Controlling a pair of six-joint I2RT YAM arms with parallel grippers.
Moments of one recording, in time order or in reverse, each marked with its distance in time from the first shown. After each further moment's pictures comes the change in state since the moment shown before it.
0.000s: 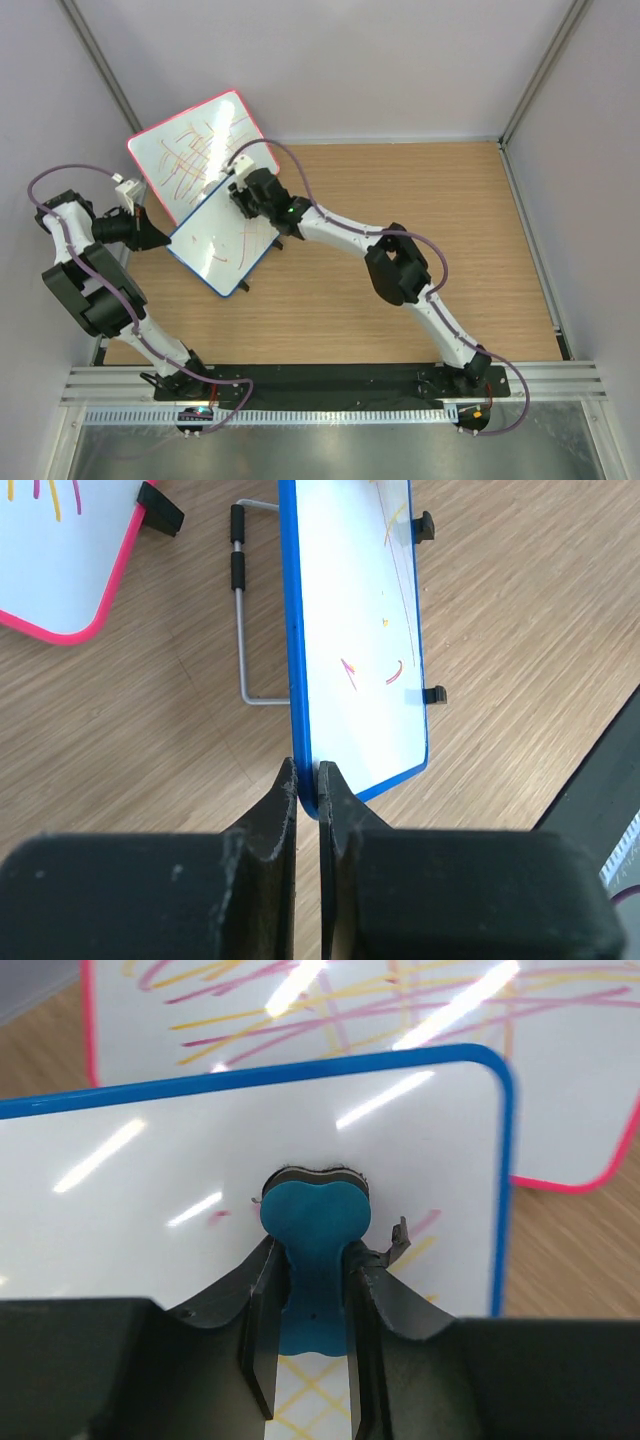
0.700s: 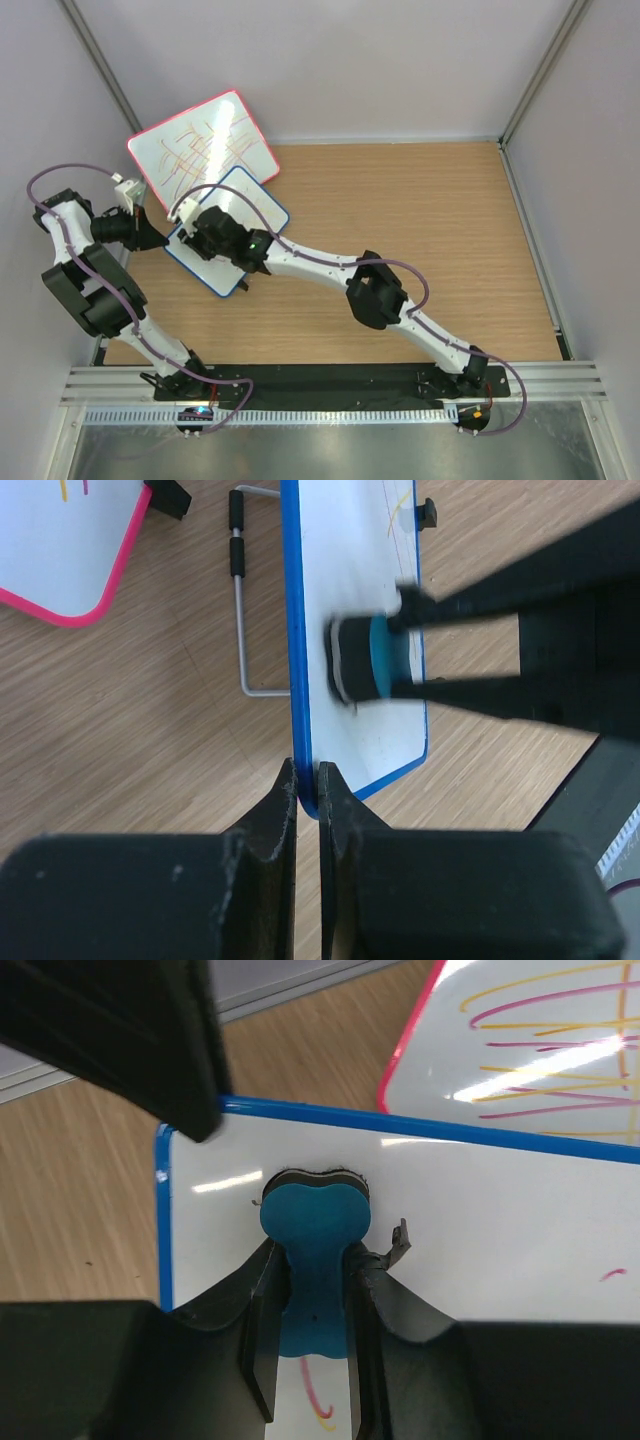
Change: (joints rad) left arm 0.000 0.000 0.016 -0.010 -0.032 -0.021; right arm 0.169 0.105 0.224 -0.132 -0.031 -0.049
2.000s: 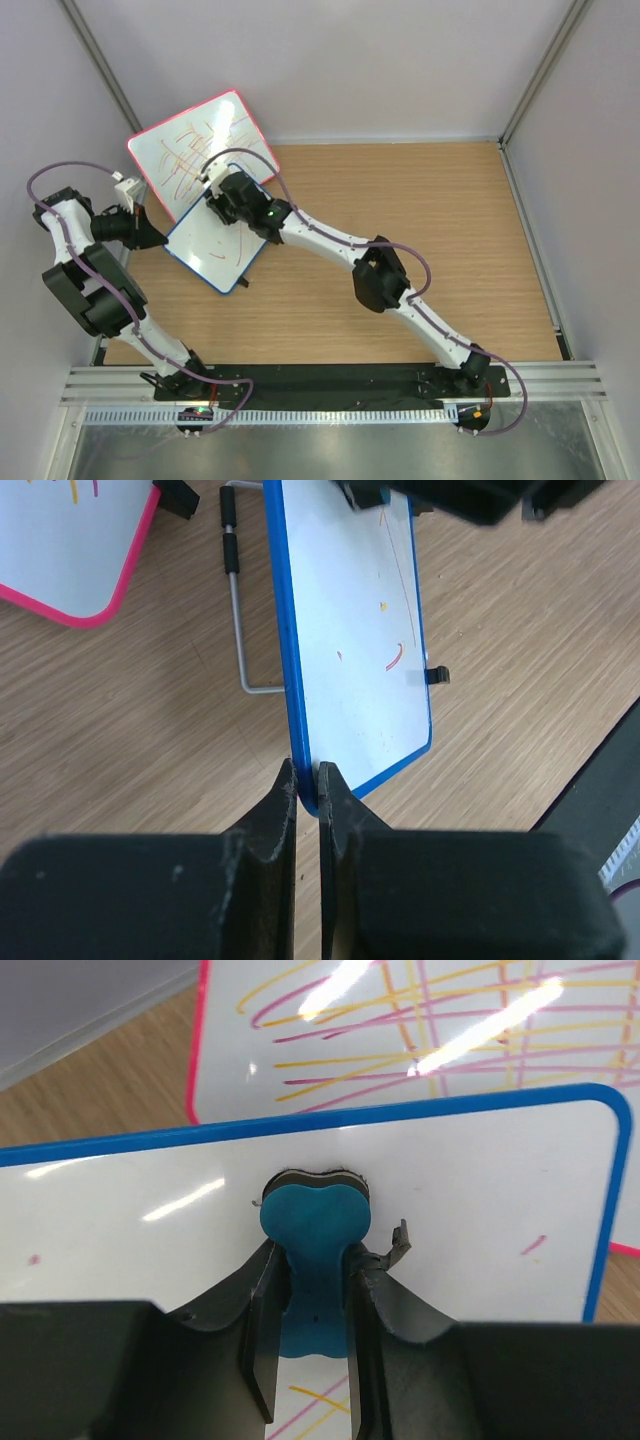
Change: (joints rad) left arm -0.006 0.000 0.014 0.005 -0.014 -0.004; right arm -0.136 0.066 0.138 -0.084 0.007 0.058
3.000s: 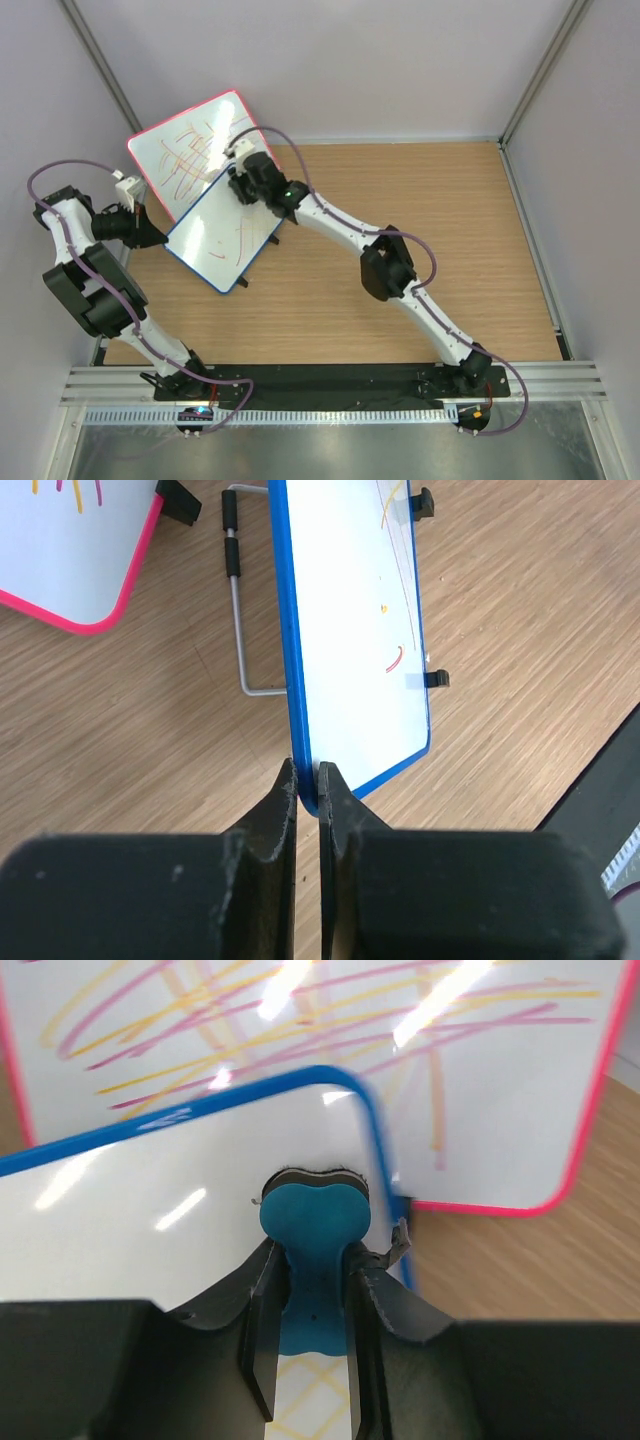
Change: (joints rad) left arm -0.006 -0.006 0.005 0.011 -0.007 -0.005; right arm -0.083 0.020 0.048 -0.042 -0.008 0.064
